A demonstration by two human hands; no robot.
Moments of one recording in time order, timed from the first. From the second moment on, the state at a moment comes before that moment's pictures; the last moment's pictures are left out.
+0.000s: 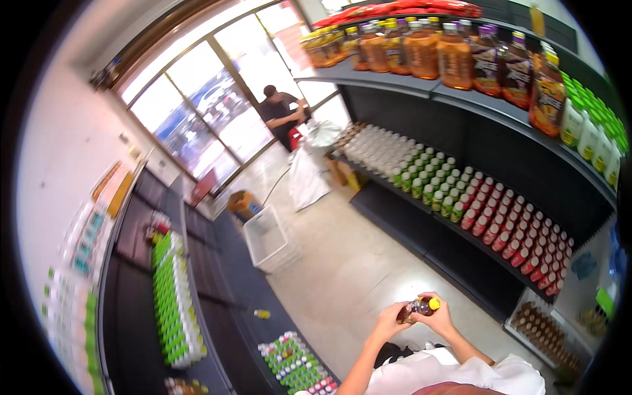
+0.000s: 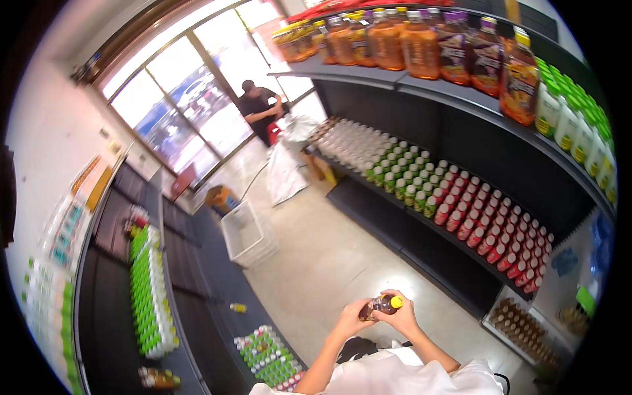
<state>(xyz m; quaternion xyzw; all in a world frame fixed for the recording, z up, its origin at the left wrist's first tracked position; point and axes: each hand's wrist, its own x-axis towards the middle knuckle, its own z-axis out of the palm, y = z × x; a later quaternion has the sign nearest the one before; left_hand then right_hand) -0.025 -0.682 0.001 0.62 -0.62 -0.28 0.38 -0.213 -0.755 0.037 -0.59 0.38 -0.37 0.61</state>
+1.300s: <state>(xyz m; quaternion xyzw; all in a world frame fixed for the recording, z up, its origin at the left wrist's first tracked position) 0.459 -1.047 0.048 0.74 -0.50 -0.16 0.42 0.310 -1.203 0.089 -0.73 0.21 -0.31 0.57</state>
